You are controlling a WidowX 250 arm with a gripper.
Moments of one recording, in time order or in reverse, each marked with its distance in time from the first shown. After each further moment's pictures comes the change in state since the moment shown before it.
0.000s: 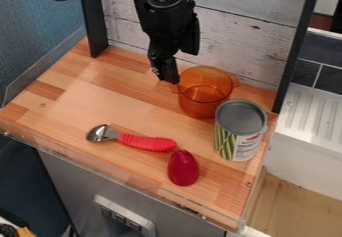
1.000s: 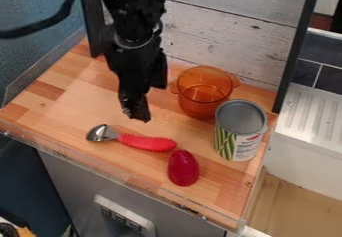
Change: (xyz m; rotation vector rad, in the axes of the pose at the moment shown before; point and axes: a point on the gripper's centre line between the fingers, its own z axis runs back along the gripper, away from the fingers) arm 0.013 0.066 -0.008 0.068 -0.065 0.152
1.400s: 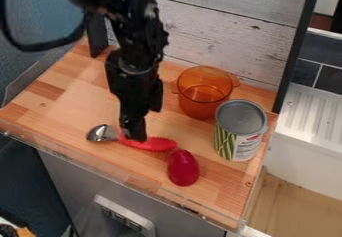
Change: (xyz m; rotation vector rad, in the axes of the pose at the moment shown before) arm 0.004 0.012 -0.037 0.097 -0.046 0.016
